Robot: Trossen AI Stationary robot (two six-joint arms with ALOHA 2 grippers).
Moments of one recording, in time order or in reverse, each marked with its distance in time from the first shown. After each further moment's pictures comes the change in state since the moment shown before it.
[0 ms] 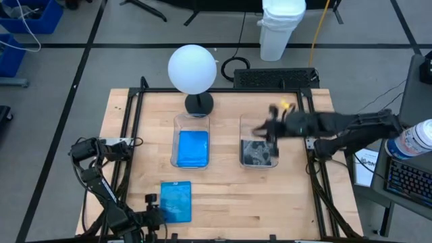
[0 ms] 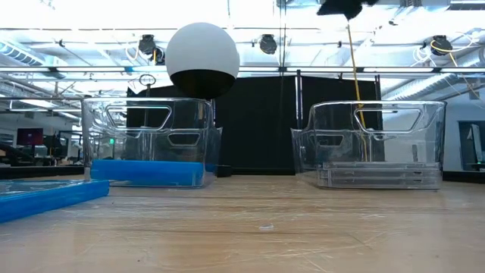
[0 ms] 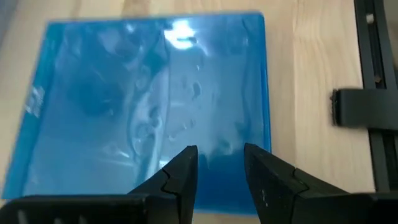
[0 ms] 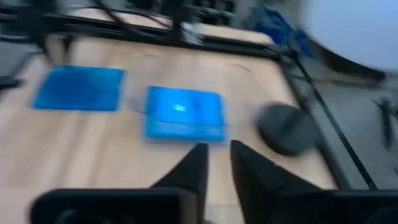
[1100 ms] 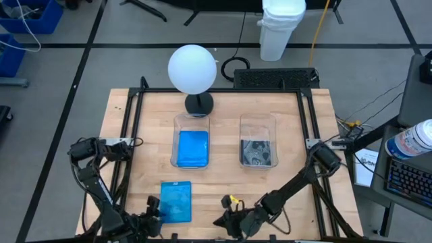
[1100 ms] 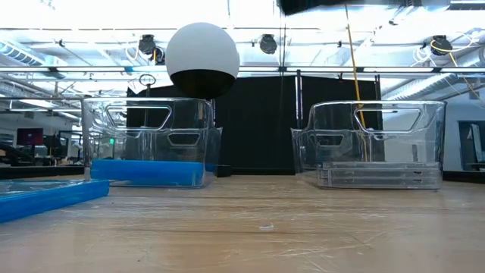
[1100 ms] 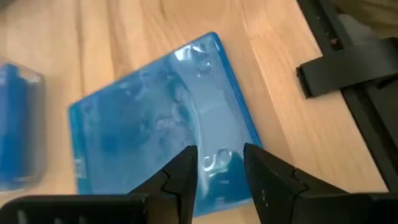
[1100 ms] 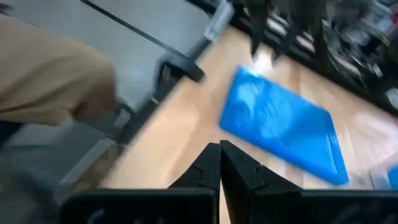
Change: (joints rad) left arm -0.018 -0.008 0.092 -0.112 -0.020 0.392; right arm 0.636 1.082 0.235 0.863 0.266 -0.051
